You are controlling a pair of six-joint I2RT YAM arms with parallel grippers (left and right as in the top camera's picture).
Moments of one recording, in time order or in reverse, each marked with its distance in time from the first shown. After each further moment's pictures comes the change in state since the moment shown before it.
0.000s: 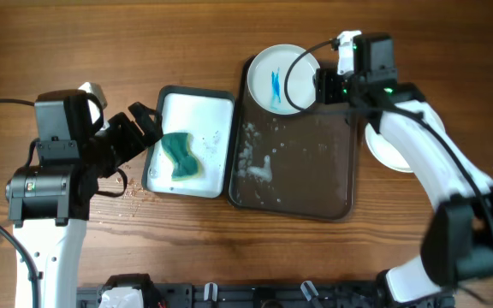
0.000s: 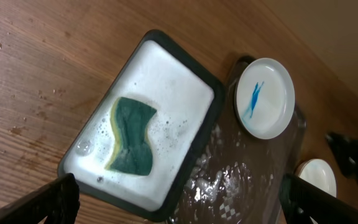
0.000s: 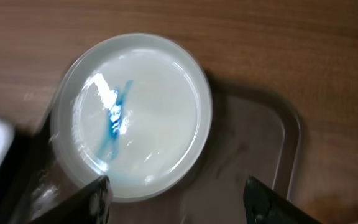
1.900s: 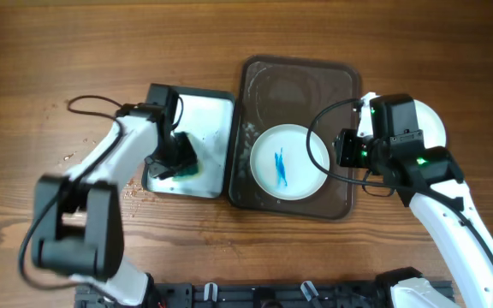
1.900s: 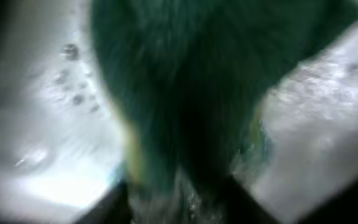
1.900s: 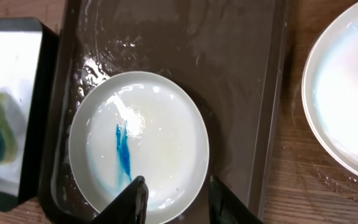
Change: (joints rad) left arm -0.199 0.703 -0.130 0.148 -0.074 -0.050; right arm 0.038 -0.522 -0.294 -0.407 -0.040 0.235
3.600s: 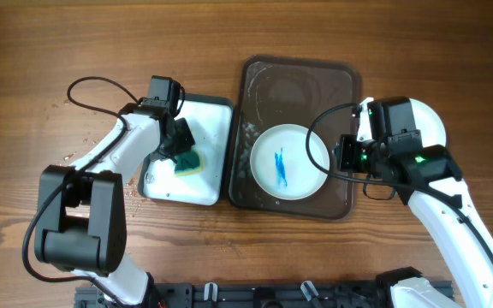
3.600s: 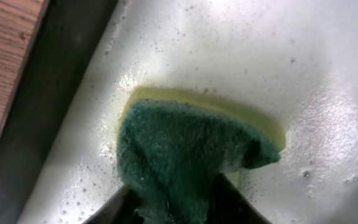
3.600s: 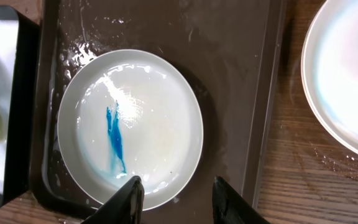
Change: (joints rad) left arm 0.006 0.011 0.005 0.197 -0.142 0.077; right arm 0.000 0.010 0.000 -0.058 0.000 0.000
